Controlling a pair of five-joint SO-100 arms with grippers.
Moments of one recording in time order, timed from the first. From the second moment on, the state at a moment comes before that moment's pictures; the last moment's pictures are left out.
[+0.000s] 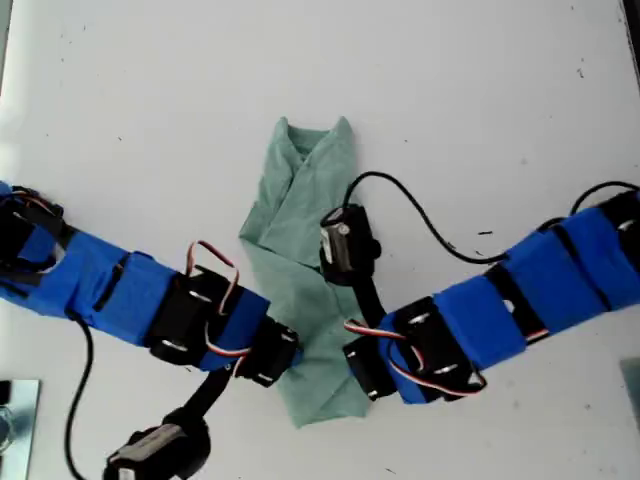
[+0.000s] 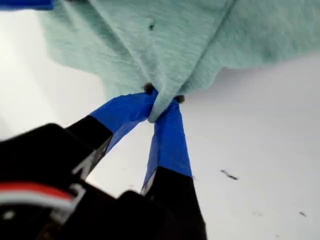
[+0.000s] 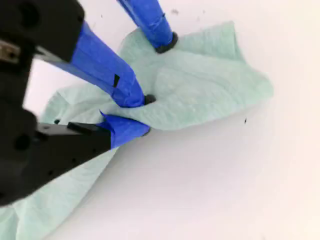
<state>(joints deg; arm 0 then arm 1) 14.2 62.5 53.9 69.7 6.2 -19.7 71.2 55.6 76.6 -2.5</state>
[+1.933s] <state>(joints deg) -35.0 143.9 114.3 69.2 23.0 41.4 147.8 111.4 65.4 -32.8</state>
